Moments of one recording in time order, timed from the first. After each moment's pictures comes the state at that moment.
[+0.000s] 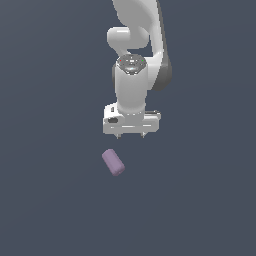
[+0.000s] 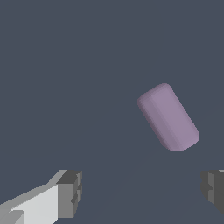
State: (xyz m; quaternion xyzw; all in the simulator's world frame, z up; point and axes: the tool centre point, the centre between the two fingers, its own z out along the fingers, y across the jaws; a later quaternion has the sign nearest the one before) arm 0.004 0.010 0.180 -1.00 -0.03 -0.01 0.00
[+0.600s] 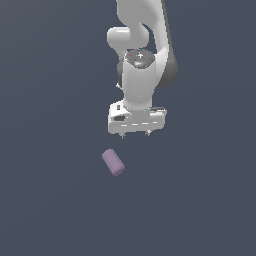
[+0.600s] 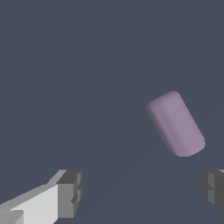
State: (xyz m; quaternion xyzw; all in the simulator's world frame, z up) arm 0.005 0.029 0.189 -1.00 -0.06 -0.03 0.00
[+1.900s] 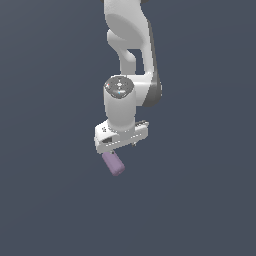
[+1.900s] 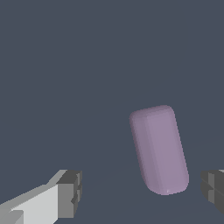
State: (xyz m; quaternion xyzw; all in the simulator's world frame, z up) arm 0.034 -0.021 0.139 -0.98 -0.19 -0.01 0.00
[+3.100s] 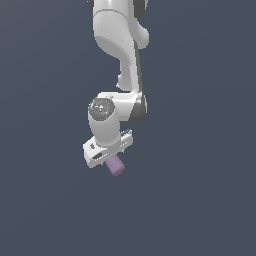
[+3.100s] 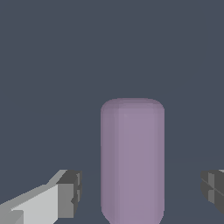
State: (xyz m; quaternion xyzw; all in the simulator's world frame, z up) arm 0.050 -0.069 0.088 -0.96 -0.29 0.00 0.00
